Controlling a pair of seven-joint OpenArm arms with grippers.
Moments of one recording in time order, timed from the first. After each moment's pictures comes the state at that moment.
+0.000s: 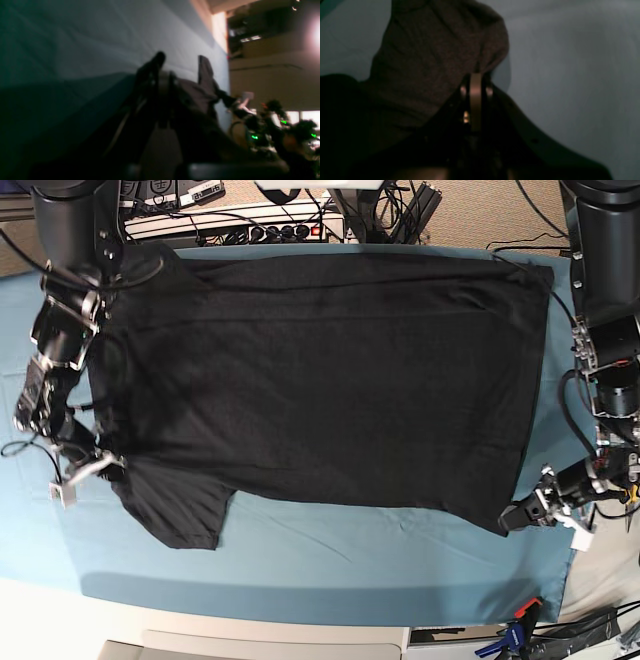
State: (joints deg) left arm -44.2 -26.7 -9.4 19.1 -72.7 -39.2 63.5; right arm 30.9 27.7 24.1 39.3 21.6 39.4 -38.3
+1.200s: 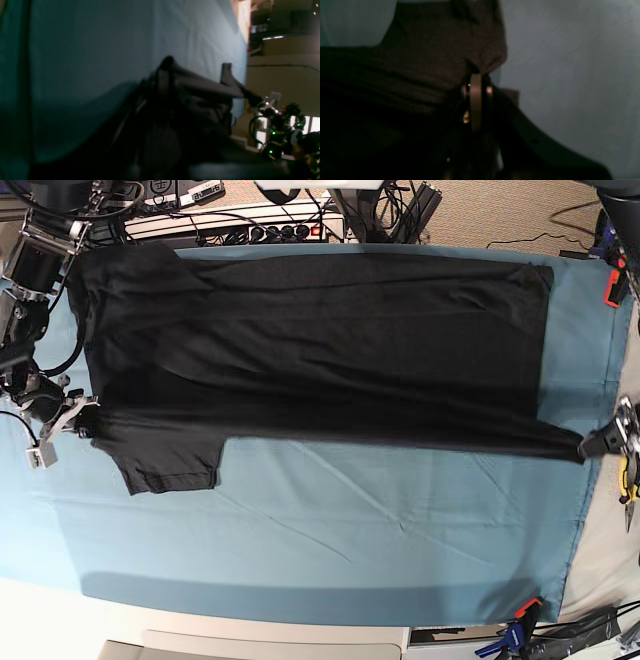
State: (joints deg) left arm -32.8 -42.0 -9.4 19.5 -82.8 -42.0 74.9; right arm 10.9 35.2 23.7 71.1 40.8 40.0 -59.3
